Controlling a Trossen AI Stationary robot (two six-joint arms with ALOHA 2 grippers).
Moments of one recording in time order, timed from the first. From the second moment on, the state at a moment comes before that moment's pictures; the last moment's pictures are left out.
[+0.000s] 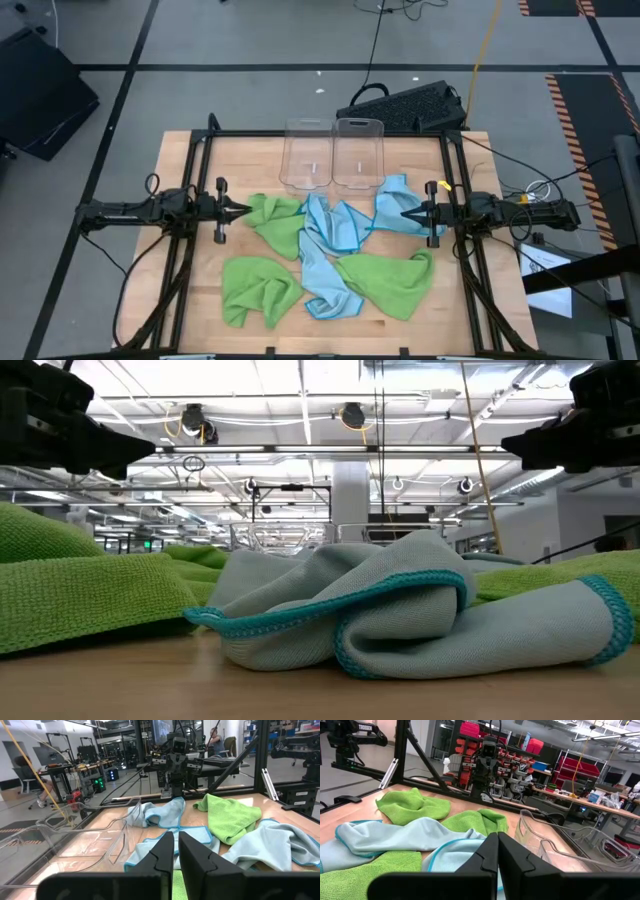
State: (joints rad) left arm 0.00 0.04 0.01 0.03 -0.03 0.13; right arm 0.06 0.03 0.01 0.02 0.05 -0.25
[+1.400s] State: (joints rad) left arm 0.00 0.04 0.01 0.03 -0.03 0.13; right arm 0.06 0.03 0.01 0.08 0.05 0.06
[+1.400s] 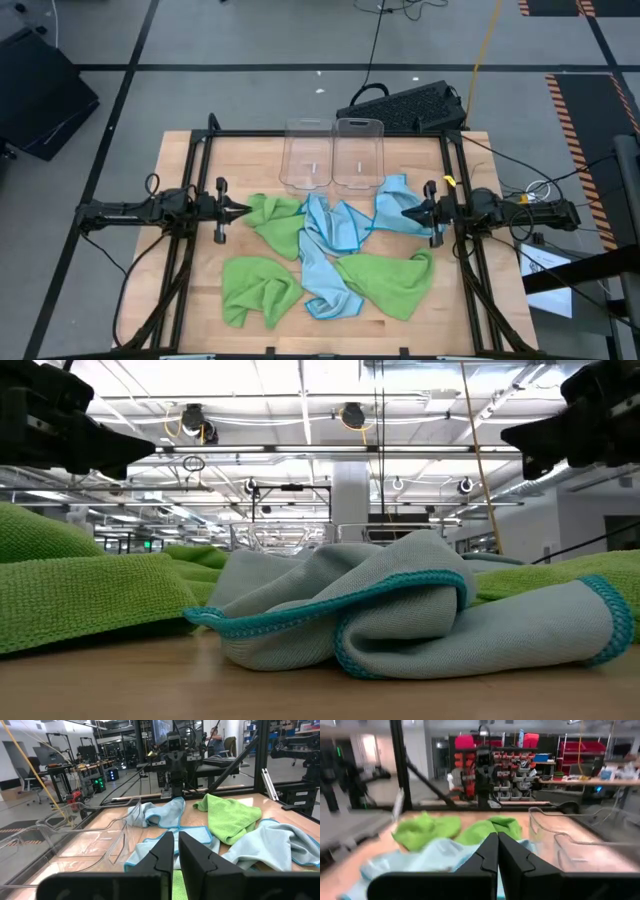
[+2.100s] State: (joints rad) left arm 0.00 0.04 0.01 0.03 -0.03 0.13; right arm 0.06 0.29 0.27 -0.16 0.05 0.12
